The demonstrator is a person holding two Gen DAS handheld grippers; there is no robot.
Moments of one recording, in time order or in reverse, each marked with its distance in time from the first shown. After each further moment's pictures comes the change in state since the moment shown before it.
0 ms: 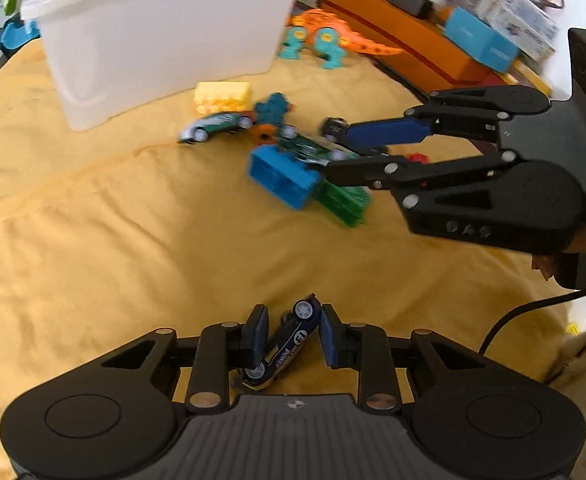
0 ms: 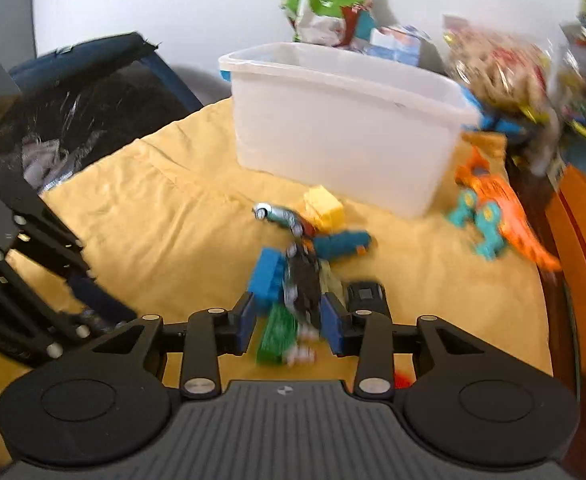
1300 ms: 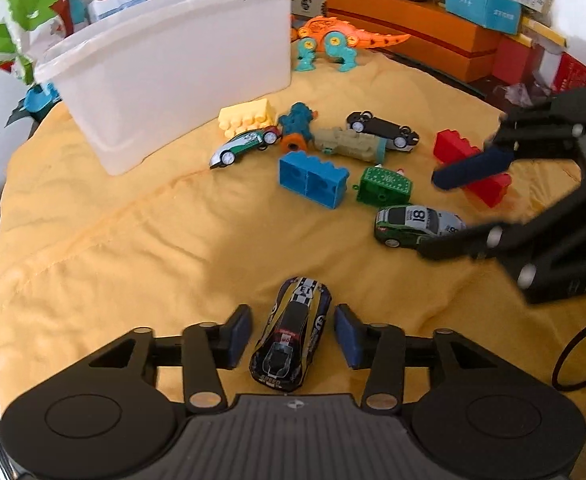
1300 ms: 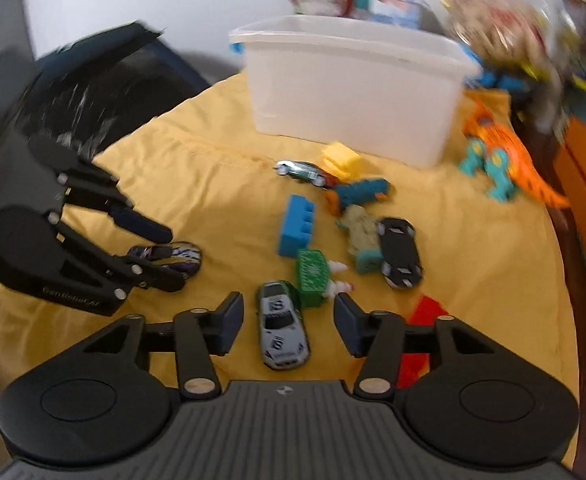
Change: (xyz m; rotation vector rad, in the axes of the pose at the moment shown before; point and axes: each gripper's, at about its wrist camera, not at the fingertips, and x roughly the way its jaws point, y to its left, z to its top) left arm 0.005 -0.019 -0.015 0.155 -0.079 0.233; right arm -0.024 0.011 -0.033 0.073 0.074 0.069
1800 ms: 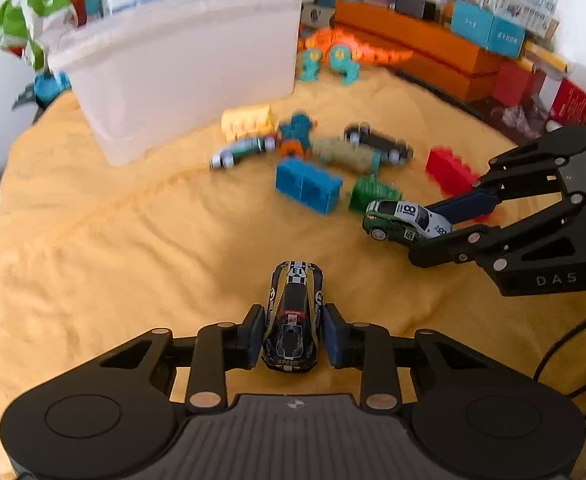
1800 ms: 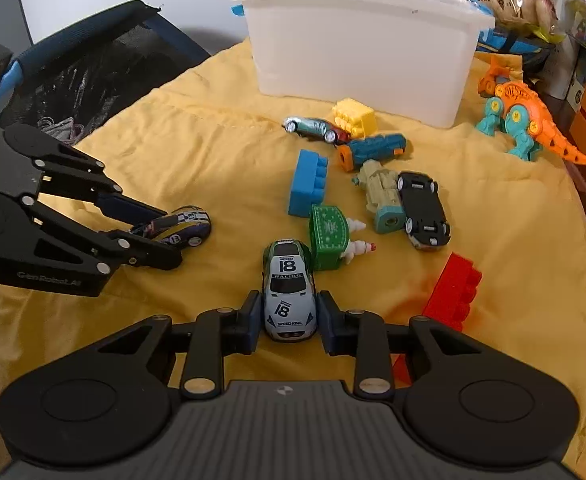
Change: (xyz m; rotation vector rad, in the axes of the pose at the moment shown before) left arm -0.011 0.001 0.002 -0.055 -0.038 -0.036; right arm 0.005 -0.011 -0.009 0.068 0.057 0.047
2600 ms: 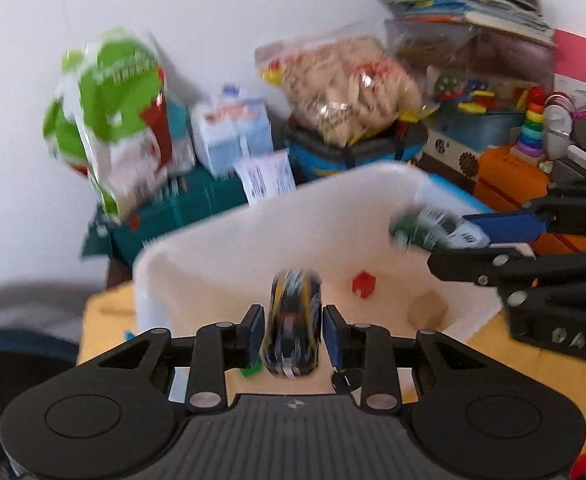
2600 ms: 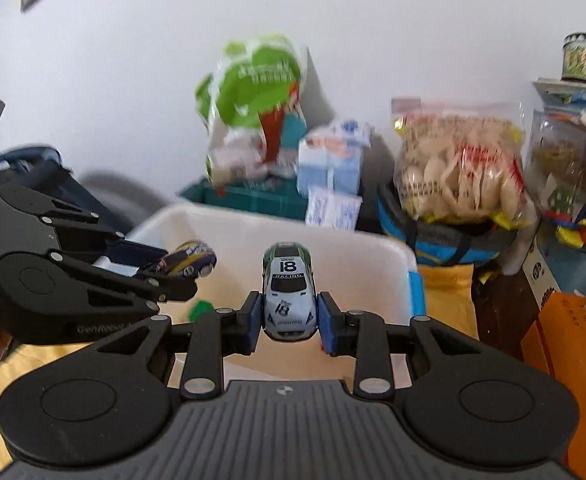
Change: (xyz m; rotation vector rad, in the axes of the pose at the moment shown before) left arm 0.035 0.116 0.210 -0.108 -0.190 0.231; right arm 0.037 -0.073 0.216 0.009 -0.301 -0.195
